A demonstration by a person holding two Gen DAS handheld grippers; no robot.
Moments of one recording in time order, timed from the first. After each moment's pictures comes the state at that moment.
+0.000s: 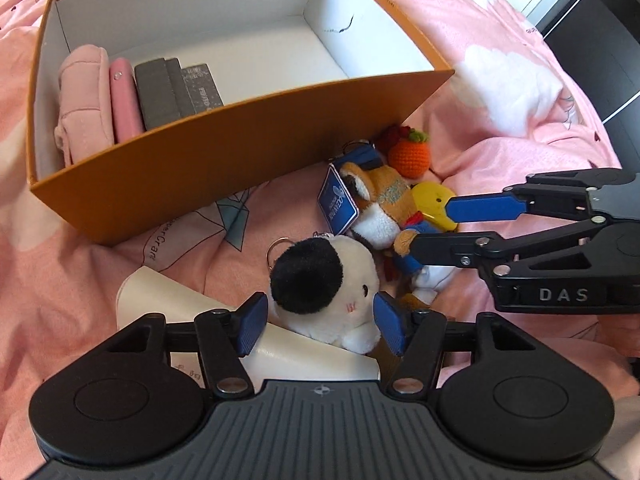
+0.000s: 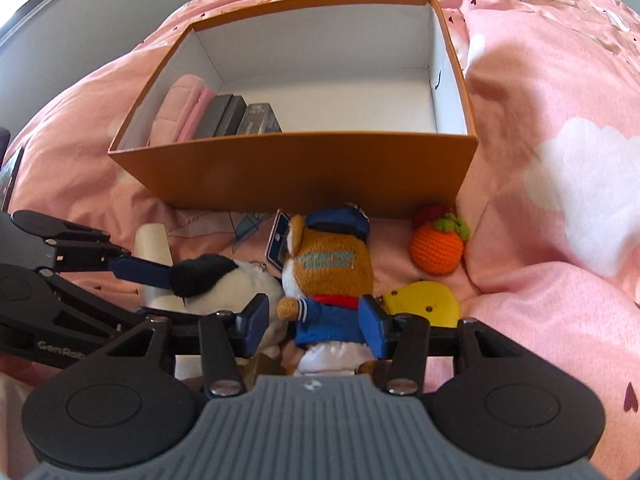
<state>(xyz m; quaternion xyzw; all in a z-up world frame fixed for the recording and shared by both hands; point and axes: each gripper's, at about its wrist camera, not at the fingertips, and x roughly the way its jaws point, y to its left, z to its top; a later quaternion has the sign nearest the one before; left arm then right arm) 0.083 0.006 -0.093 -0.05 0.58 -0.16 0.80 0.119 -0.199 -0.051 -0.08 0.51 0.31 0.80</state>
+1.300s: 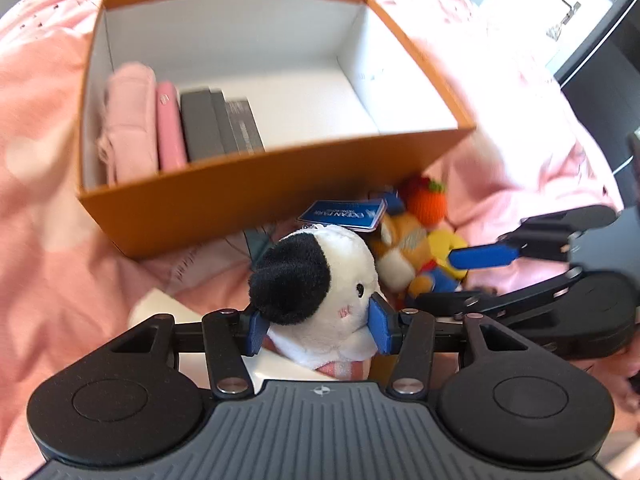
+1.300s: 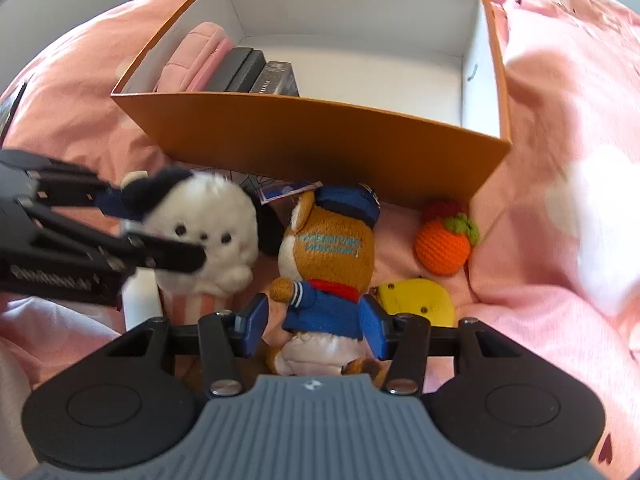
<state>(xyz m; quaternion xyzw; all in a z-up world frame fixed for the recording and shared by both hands) 0.075 0.023 -0.074 -0.10 0.53 -0.11 0.83 0.122 -0.179 -0.059 -0.17 0.53 0.34 0.76</state>
